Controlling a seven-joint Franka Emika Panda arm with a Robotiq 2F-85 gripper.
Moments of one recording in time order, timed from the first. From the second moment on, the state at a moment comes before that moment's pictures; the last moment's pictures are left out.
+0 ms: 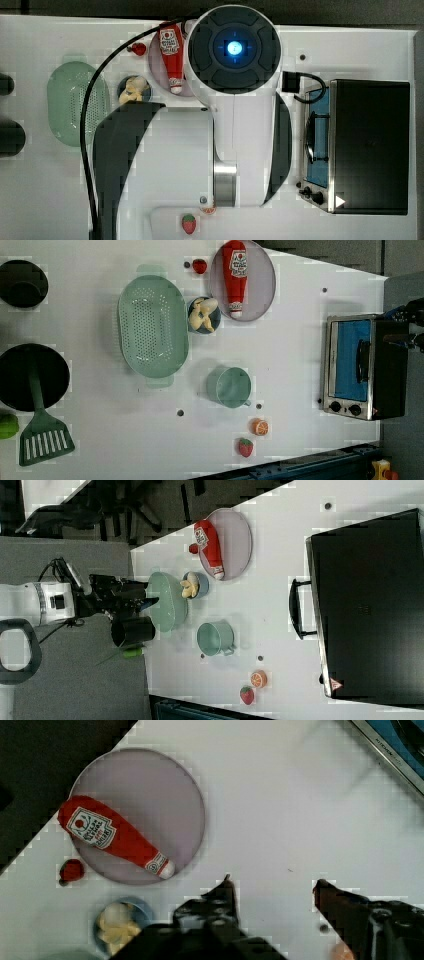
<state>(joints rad) 0.02 -0.03 -0.02 -1.79 -0.02 0.20 0.05</state>
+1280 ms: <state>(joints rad) 0.02 -0.33 -0.14 -1.99 -0.02 -0.03 -0.06</state>
